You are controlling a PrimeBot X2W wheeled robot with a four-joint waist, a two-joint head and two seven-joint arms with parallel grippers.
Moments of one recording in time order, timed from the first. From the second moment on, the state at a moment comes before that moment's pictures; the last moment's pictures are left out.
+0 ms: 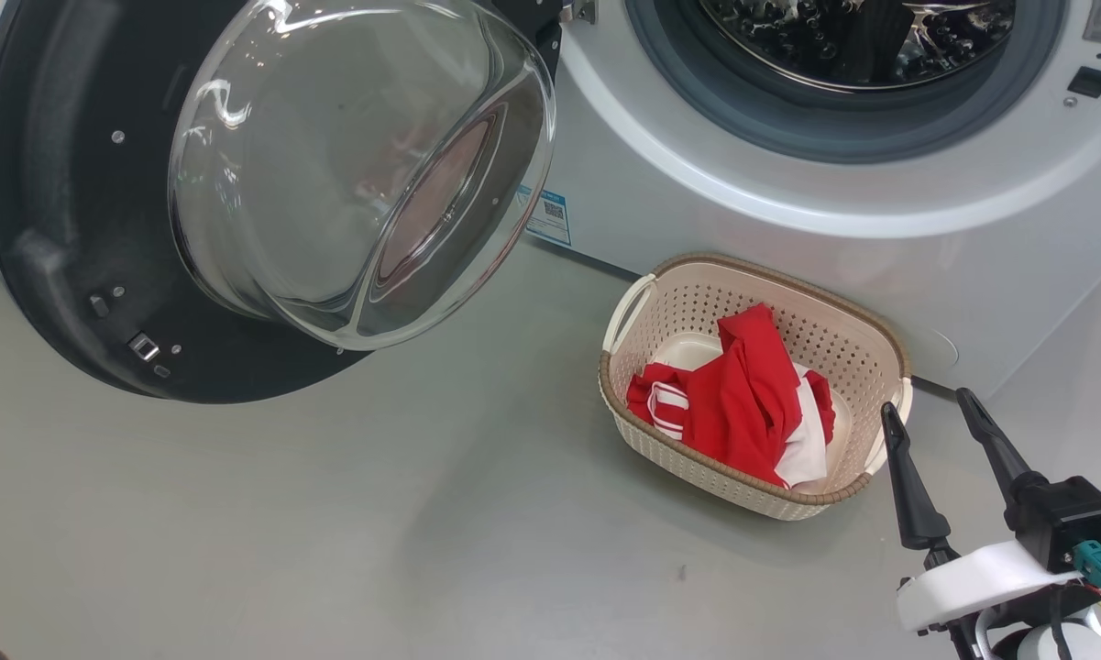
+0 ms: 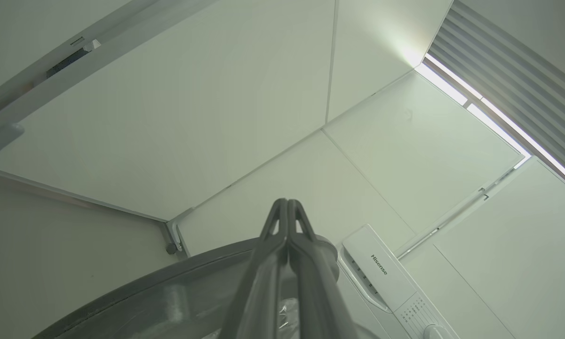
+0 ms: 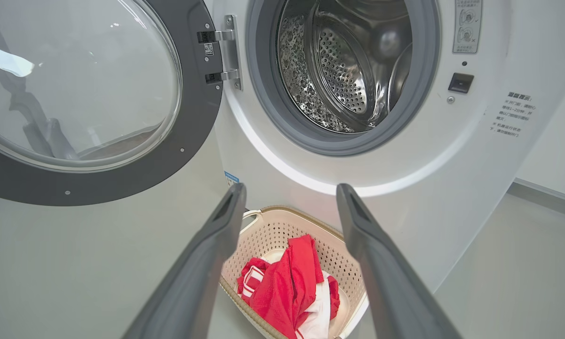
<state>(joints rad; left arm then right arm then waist) -0.11 0.21 0.24 -0.24 -1.54 -0.10 -0.19 0.10 -0.17 0.11 -0.05 0.22 0.01 -0.14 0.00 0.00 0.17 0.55</state>
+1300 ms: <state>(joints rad) -0.41 0.47 0.16 0.29 -1.73 0.06 0.22 0.05 -0.22 0.10 -0.11 0.21 0.02 -0.09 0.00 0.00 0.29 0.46</state>
